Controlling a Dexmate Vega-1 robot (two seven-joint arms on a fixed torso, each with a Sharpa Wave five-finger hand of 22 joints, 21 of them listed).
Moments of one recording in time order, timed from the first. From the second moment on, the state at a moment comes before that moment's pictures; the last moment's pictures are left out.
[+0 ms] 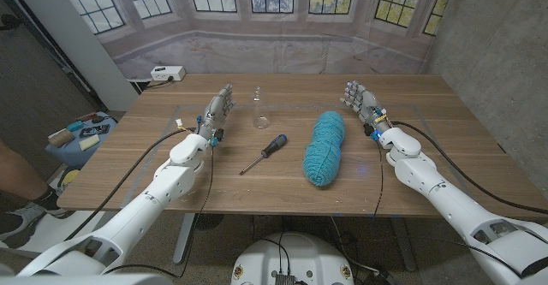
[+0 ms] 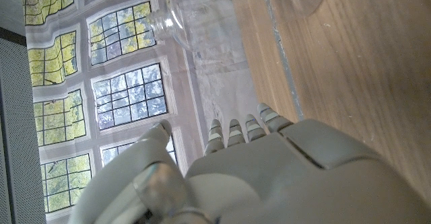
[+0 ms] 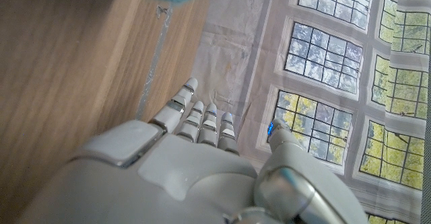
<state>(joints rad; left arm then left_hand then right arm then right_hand) 0.86 0.51 0.38 -1.34 -0.64 -0.26 0.01 0.36 0.17 0.47 0.10 0.18 0.06 -0.05 0.18 0.17 -0.03 -0.01 0.20 0.18 -0.03 0.04 0.18 0.17 0.05 0.04 0.20 0.17 -0.77 -0.48 -0.40 -1.18 0.65 0.33 0.14 0.24 0.15 0.37 -0.05 0.18 0.12 -0.01 0.20 0.19 0.15 0.04 0.20 0.20 0.08 0.01 0.20 0.22 0.35 -0.04 0.19 0.17</state>
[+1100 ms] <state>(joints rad) 0.90 0.56 0.37 -1.41 -0.64 -0.24 0.01 0.39 0.16 0.50 0.06 0.18 0.06 -0.06 0.18 0.17 -0.03 -0.01 0.20 0.18 -0.03 0.04 0.18 0.17 0.05 0.05 0.20 0.17 -0.80 -0.53 -0.43 -1.33 0.55 0.36 0.10 0.27 0.13 0.38 -0.08 0.18 0.14 0.01 0.20 0.19 0.15 0.07 0.20 0.20 0.09 0.02 0.20 0.21 0.36 -0.03 0.19 0.17</state>
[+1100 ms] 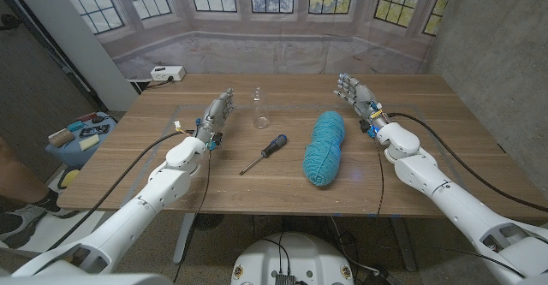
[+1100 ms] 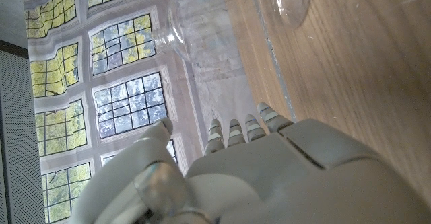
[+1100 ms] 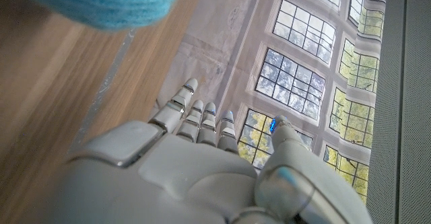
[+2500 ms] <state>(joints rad) 0.94 0.58 0.35 -1.43 -0.62 -0.28 0.04 0.39 0.17 0.51 0.05 0.18 0.06 -0.05 0.18 0.17 -0.03 -0.01 0.20 0.18 -0.03 0.04 0.18 0.17 0.05 0.05 0.20 0.17 -0.73 -0.50 -0.52 -1.40 0.48 0.35 0.17 0.35 0.07 0.38 -0.17 0.18 0.12 0.07 0.19 0.19 0.12 0.09 0.20 0.20 0.07 0.04 0.20 0.19 0.29 0.02 0.18 0.17</state>
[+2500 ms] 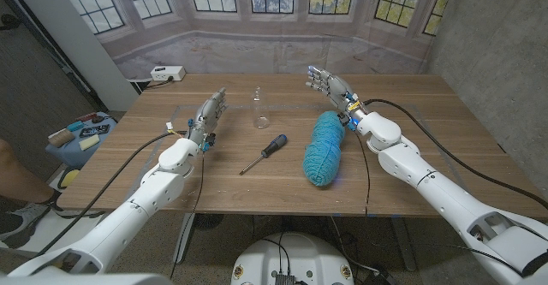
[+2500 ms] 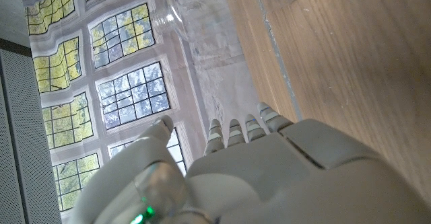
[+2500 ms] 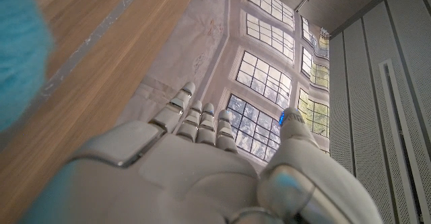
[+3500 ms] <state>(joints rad) 0.95 0.57 0.34 -1.43 -0.61 -0.30 0.05 0.39 0.17 0.52 0.04 0.18 0.06 -0.05 0.18 0.17 -0.03 -0.01 0.20 0.18 -0.03 0.04 0.18 0.17 0.05 0.05 0.20 0.17 -0.65 -0.45 -0.59 -1.30 0.41 0.39 0.27 0.53 0.00 0.42 -0.19 0.20 0.07 0.07 0.19 0.19 0.08 0.09 0.19 0.20 0.04 0.05 0.19 0.19 0.26 0.03 0.18 0.17</state>
